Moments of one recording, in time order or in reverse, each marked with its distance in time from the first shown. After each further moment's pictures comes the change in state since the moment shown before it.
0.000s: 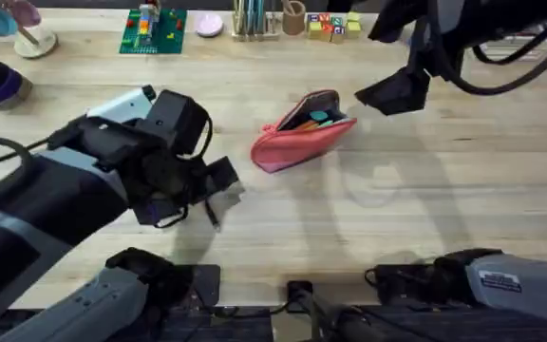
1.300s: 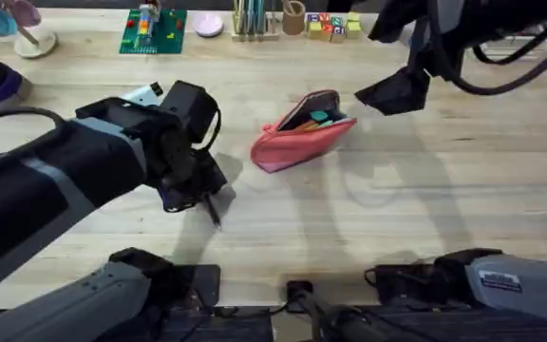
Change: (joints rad) left arm 0.000 0.156 0.049 0.032 0.023 -0.059; right arm 0.000 0.000 0.000 0.000 0.000 0.000
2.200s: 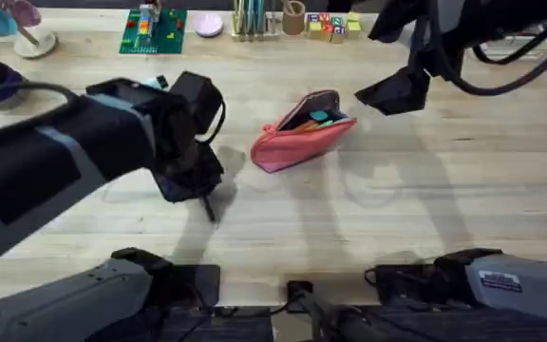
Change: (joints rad) left arm -0.003 0.075 0.089 -0.074 -0.044 0.015; right arm 0.000 0.000 0.000 0.001 0.000 -0.008
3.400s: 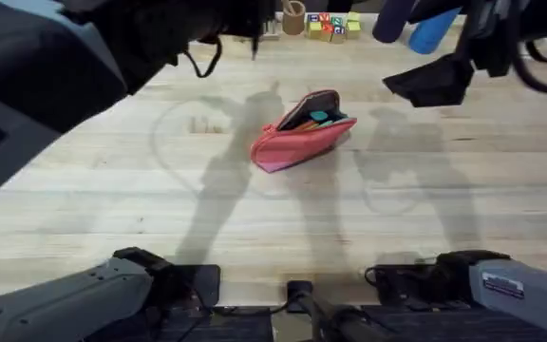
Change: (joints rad) left arm -0.043 0.011 0.392 0.715 0.118 0.742; right arm -0.132 -0.108 0.000 -0.032 -0.059 0.031
